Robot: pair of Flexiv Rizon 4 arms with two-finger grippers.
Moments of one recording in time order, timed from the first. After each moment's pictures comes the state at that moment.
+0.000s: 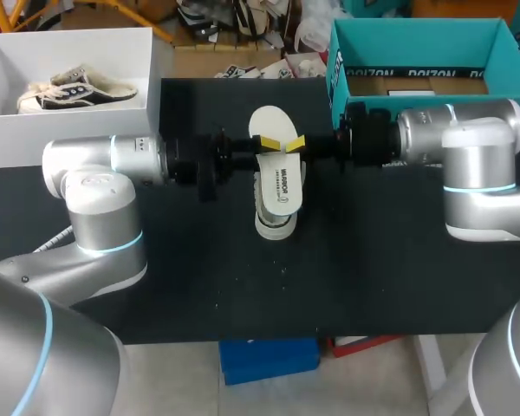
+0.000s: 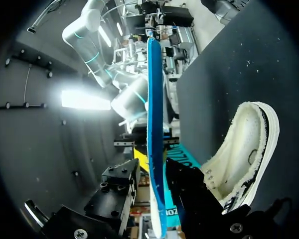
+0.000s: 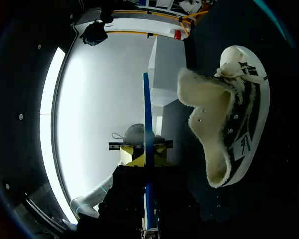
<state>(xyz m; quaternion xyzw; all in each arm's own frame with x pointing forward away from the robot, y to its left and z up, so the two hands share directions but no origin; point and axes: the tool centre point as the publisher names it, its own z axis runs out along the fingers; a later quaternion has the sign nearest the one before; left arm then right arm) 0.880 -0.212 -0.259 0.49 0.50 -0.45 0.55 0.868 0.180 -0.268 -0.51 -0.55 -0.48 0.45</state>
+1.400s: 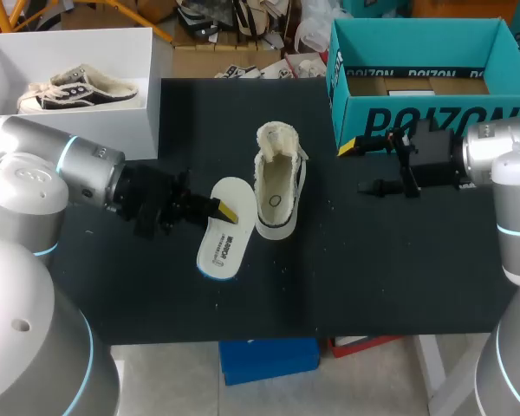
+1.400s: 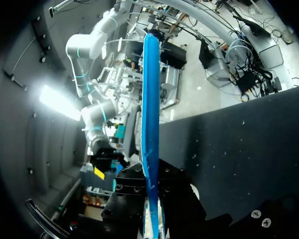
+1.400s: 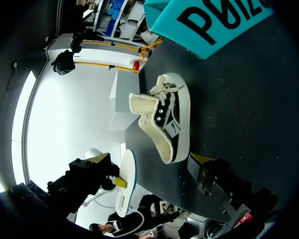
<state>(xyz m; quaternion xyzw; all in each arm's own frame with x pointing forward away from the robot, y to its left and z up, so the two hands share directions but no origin) 0.752 -0.135 -0.296 0.56 0.58 -0.50 0.32 0.831 0.074 -0.281 -0.68 -0.51 -0.44 0.29</state>
